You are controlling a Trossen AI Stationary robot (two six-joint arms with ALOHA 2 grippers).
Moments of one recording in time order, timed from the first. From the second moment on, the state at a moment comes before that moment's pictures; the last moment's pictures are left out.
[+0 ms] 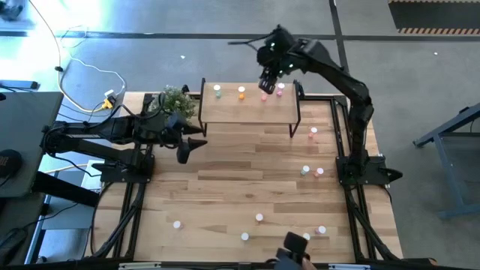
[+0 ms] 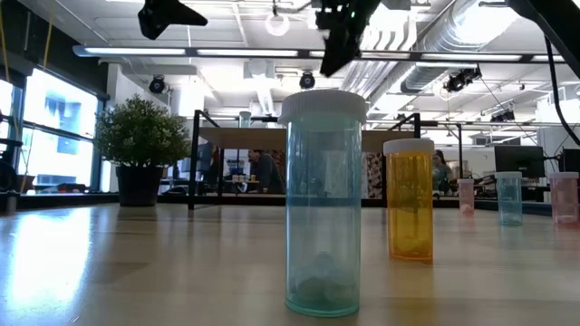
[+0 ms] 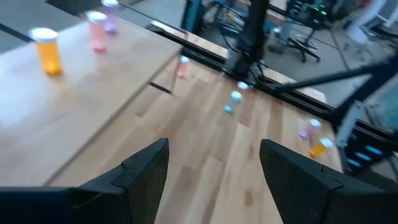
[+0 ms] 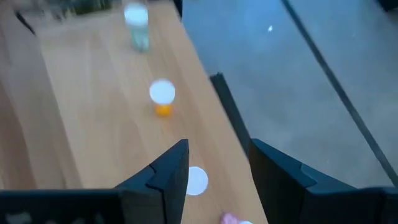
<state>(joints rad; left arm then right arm) 0.13 0.88 0.91 -0.45 -0.18 -0.39 -0.60 1.95 2.32 -1.24 0.01 -0.25</state>
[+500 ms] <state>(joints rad) 0.32 0.88 0.91 -0.28 -0.24 -0.21 -0.68 1.66 2.02 -1.16 0.04 0.06</state>
